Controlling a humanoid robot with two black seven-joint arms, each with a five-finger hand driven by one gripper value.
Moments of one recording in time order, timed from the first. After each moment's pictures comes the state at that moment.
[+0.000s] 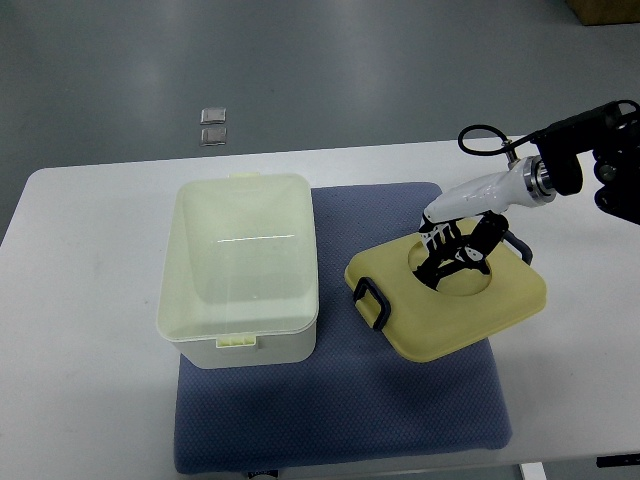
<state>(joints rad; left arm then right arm) 0.00 0.00 -0.02 -0.18 0.02 -0.10 0.11 1.20 -0.68 0.07 1.28 -1.54 0.52 0.32</state>
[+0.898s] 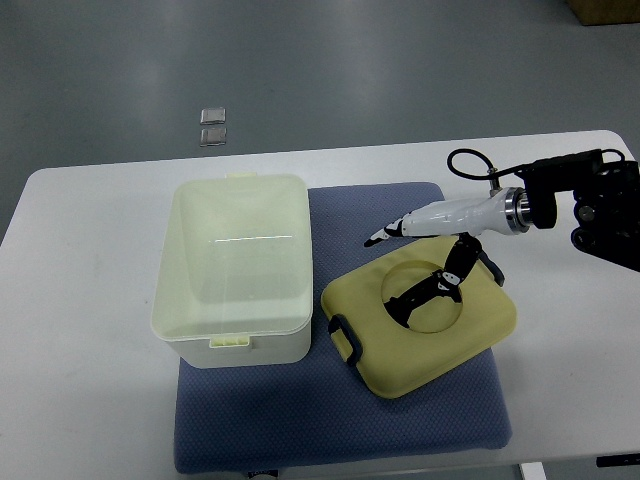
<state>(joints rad) 0.00 0.00 -0.01 -0.19 0.02 -0.10 0.11 1.06 -0.63 0.15 1.24 -1.48 0.35 0.32</state>
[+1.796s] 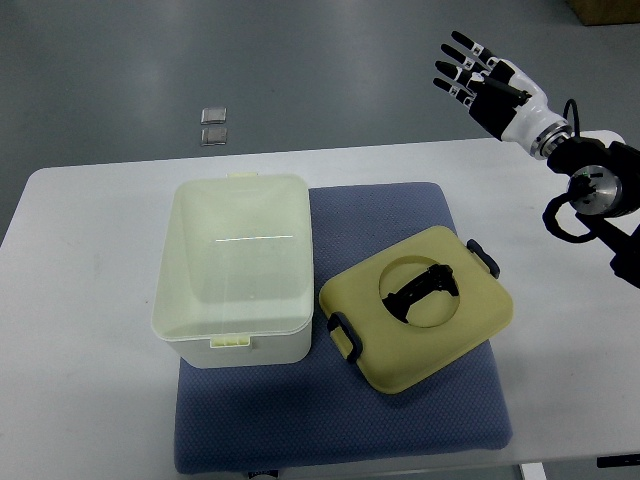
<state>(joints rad) 0.00 0.00 -0.02 -0.19 0.02 -0.10 0.11 0.87 -0.37 0.61 0.74 0.11 0.28 0.24</state>
